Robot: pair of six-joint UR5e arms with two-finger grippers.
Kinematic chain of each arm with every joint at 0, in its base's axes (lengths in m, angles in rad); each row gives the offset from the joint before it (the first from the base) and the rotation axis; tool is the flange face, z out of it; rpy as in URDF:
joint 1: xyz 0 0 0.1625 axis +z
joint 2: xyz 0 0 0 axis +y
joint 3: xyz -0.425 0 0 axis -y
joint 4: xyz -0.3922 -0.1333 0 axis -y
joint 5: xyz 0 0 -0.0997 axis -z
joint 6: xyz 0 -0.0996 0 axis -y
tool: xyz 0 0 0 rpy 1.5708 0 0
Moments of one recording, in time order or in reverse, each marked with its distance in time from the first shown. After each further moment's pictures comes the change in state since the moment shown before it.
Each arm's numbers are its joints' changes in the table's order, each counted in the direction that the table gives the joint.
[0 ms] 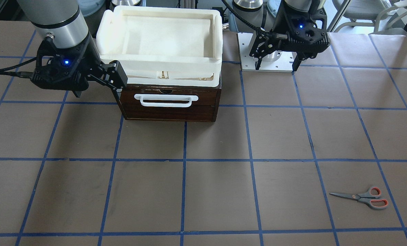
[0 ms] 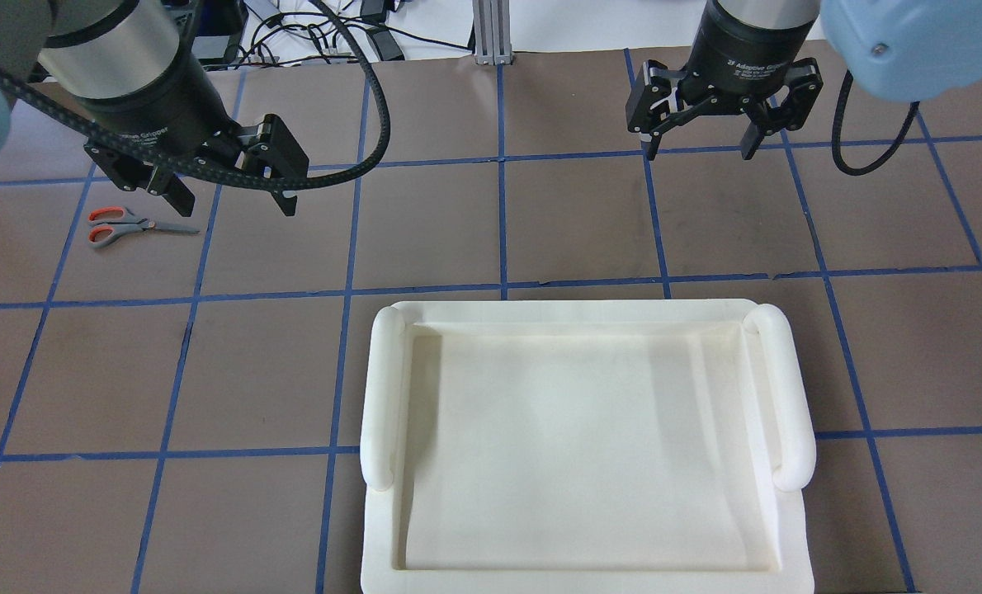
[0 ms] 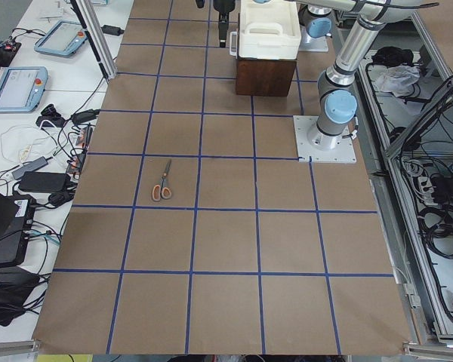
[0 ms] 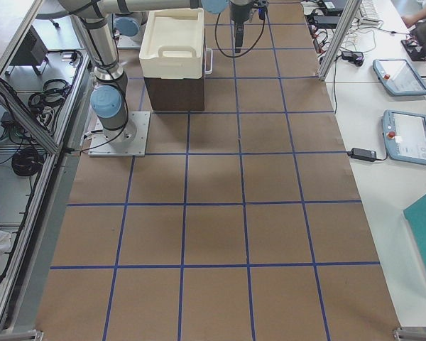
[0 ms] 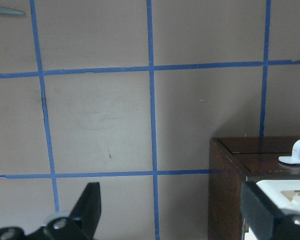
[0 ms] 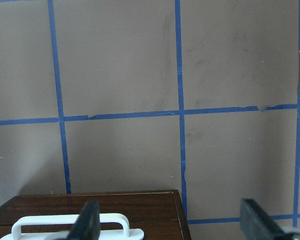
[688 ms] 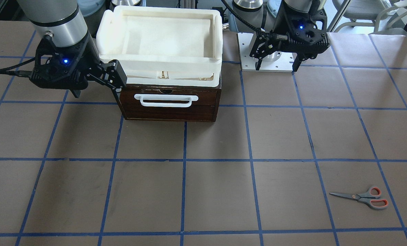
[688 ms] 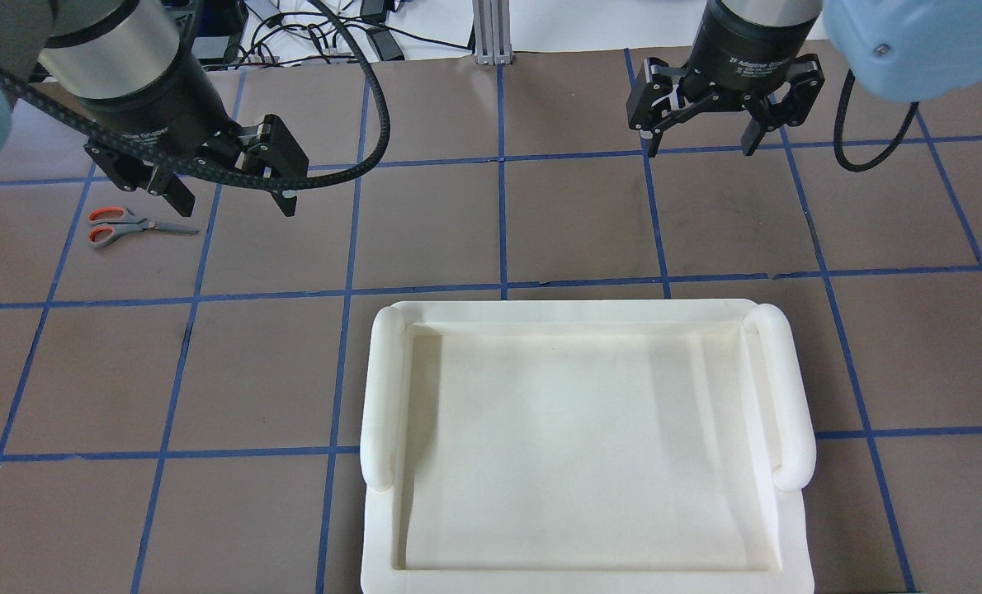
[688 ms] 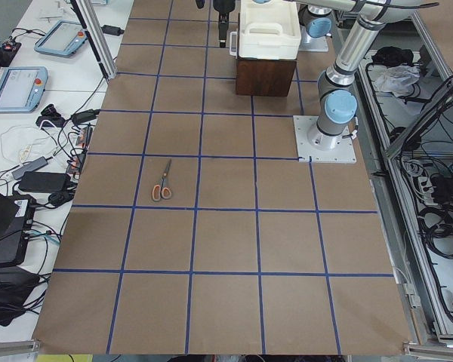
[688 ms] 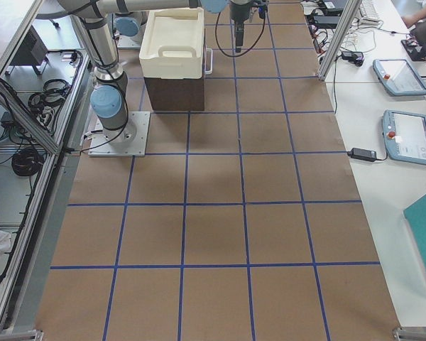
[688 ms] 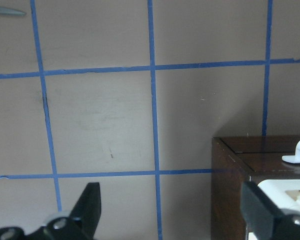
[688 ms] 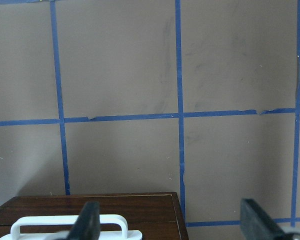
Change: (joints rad) left arm 0.007 0.002 -0.007 0.000 0.009 0.022; right arm -0.002 0.001 0.000 -0.013 -0.001 -0.010
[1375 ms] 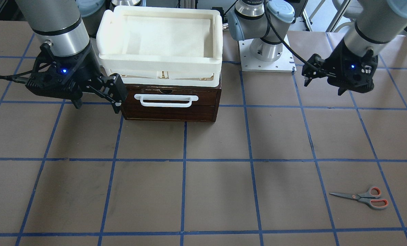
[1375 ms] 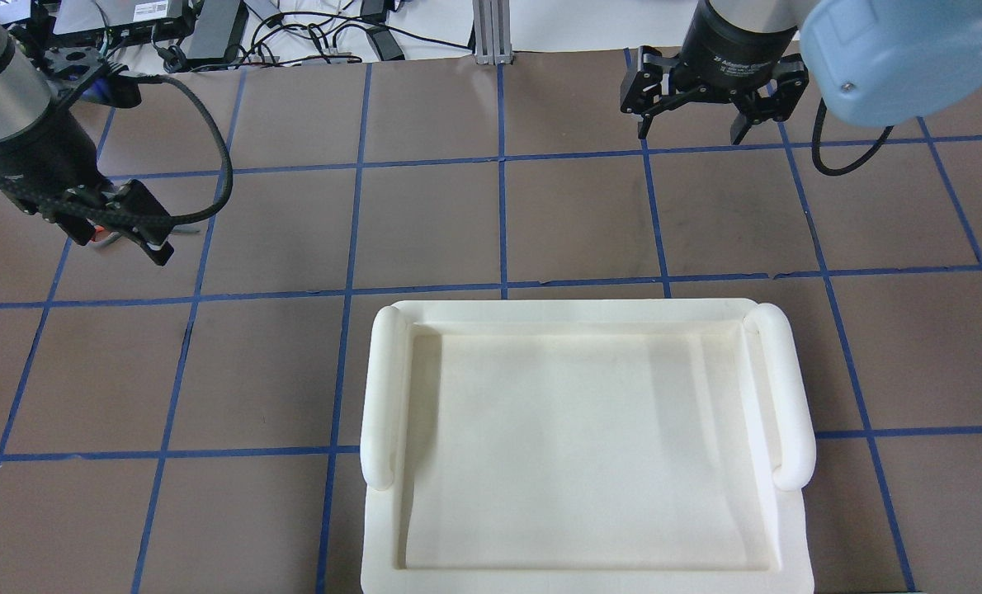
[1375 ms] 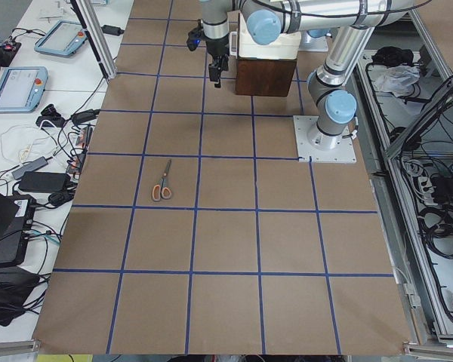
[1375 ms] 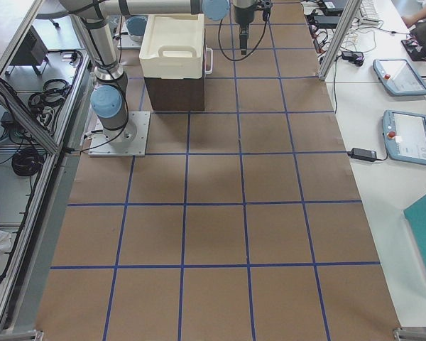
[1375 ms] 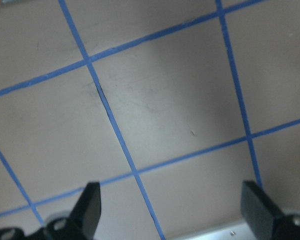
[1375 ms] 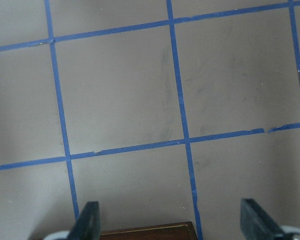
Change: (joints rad) left arm 0.359 0.039 -0.159 0.065 0.032 0.666; right arm 0.004 -0.014 0.052 -0.151 0.003 0.206
